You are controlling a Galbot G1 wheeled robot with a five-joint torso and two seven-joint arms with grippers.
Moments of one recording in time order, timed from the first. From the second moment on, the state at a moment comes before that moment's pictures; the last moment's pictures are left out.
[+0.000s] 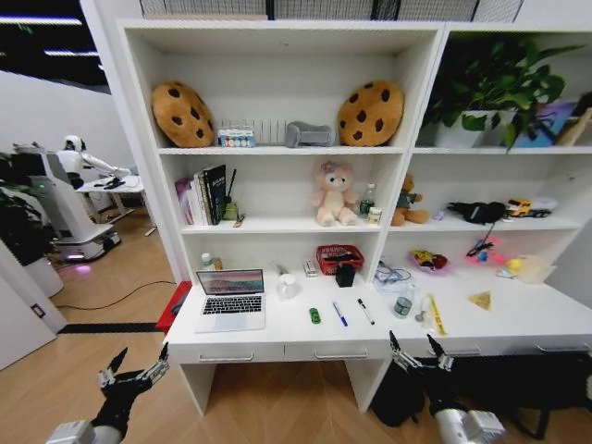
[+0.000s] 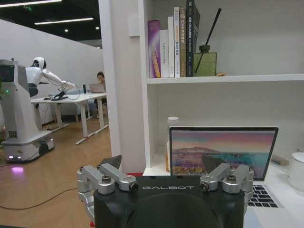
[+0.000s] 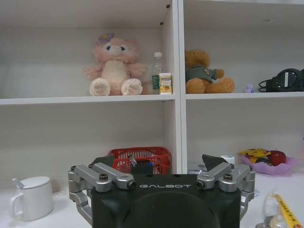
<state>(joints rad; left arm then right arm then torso) 1.95 -1.45 -0.94 -2.38 -0.34 0.18 0.02 -1.85 1.34 0.78 2.16 0.37 0.13 0.01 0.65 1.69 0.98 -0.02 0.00</state>
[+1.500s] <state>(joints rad) 1.84 -1.05 -0.92 -2.33 -0.53 0.25 0.01 -1.86 1.35 0.78 2.10 0.32 0.18 -0.03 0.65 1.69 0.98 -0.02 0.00</state>
